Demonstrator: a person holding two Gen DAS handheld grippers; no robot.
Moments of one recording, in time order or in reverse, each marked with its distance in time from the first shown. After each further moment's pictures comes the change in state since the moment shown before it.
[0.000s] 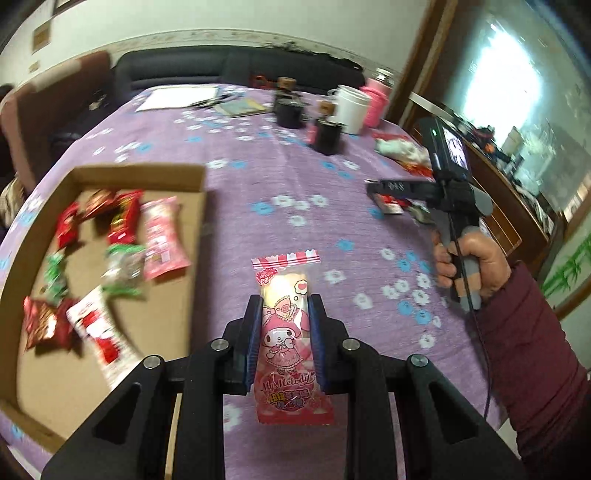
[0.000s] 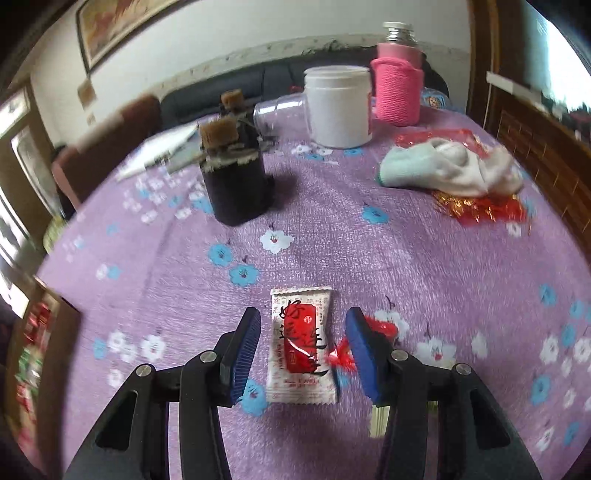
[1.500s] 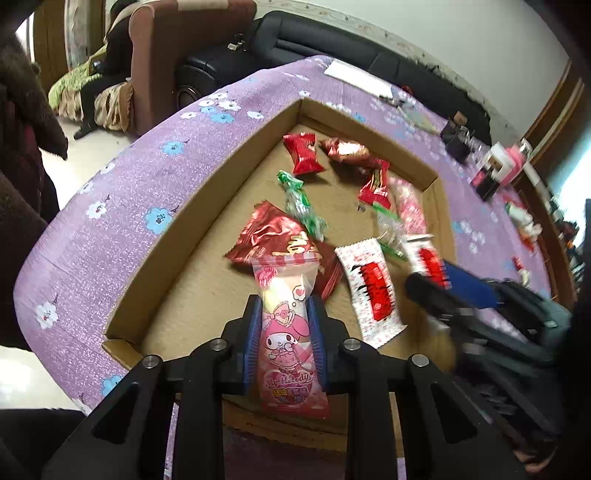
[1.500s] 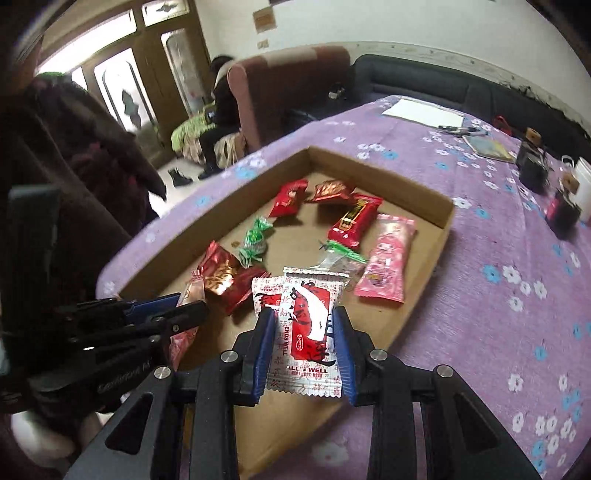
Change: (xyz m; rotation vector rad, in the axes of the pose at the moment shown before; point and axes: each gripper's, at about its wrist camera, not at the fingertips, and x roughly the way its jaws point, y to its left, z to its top) left arm -0.041 0.168 -0.046 -0.398 0.032 0.233; right arm -0.094 0.315 -0.122 -0.467 0.036 0.339
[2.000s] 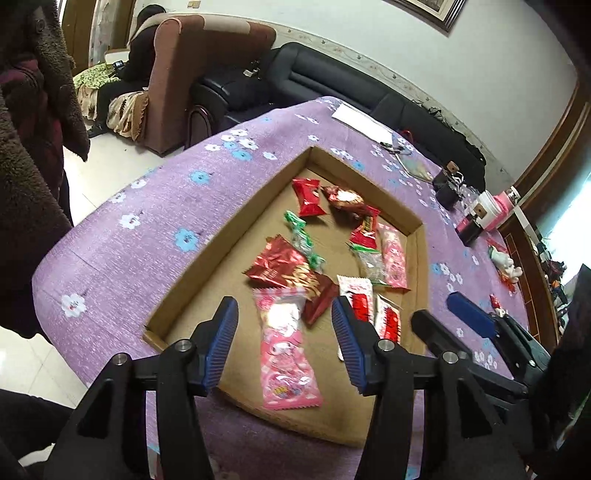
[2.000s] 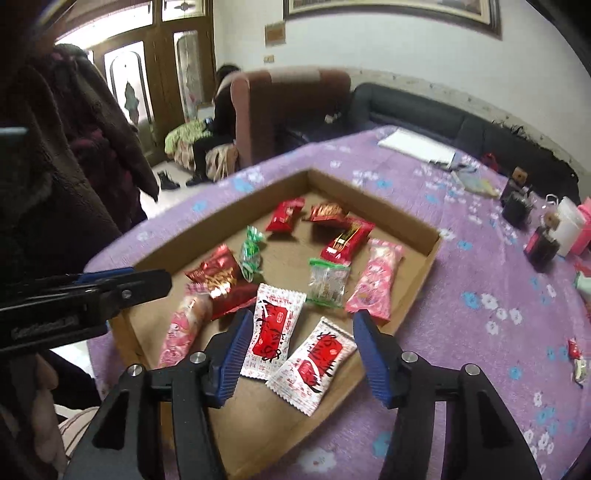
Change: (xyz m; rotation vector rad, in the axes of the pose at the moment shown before) left arm -0.037 0.009 -0.001 -0.094 -0.112 -0.040; right arm -0.035 0.006 -0.010 -0.054 -0.138 -0.057
